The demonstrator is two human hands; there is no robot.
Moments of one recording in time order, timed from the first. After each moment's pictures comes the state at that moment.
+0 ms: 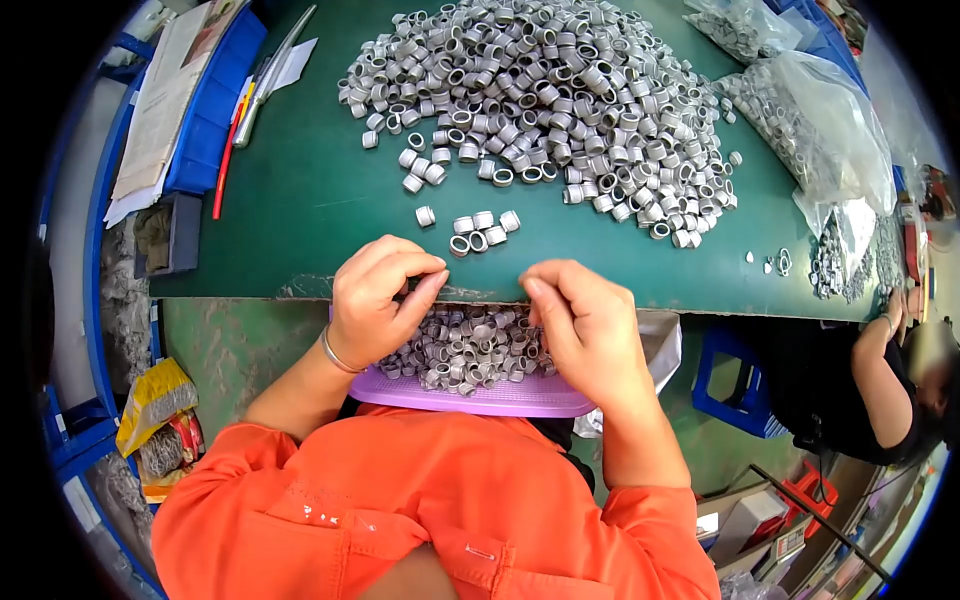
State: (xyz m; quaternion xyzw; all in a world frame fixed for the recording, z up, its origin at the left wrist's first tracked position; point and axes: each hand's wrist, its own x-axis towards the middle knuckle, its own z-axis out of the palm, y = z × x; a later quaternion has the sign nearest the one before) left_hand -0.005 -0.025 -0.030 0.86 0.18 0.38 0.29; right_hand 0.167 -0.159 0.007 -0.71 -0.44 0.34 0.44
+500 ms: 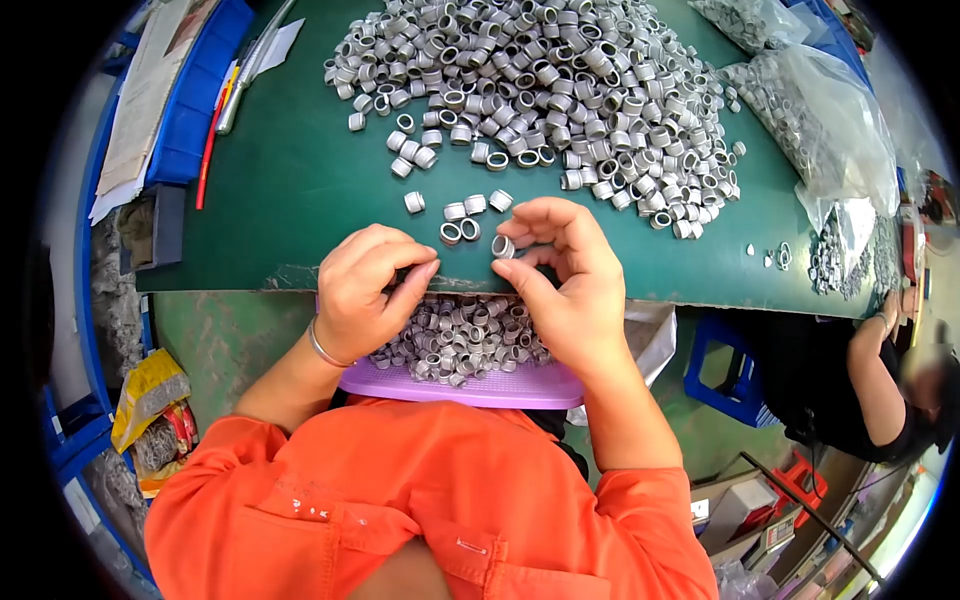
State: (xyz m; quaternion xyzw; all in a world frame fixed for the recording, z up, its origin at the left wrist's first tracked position) left_hand -0.004 -0.024 -0.031 0.86 0.18 0.38 0.28; right_hand 0.161 -0.136 -0.013 -0.59 -0.35 0.37 0.63
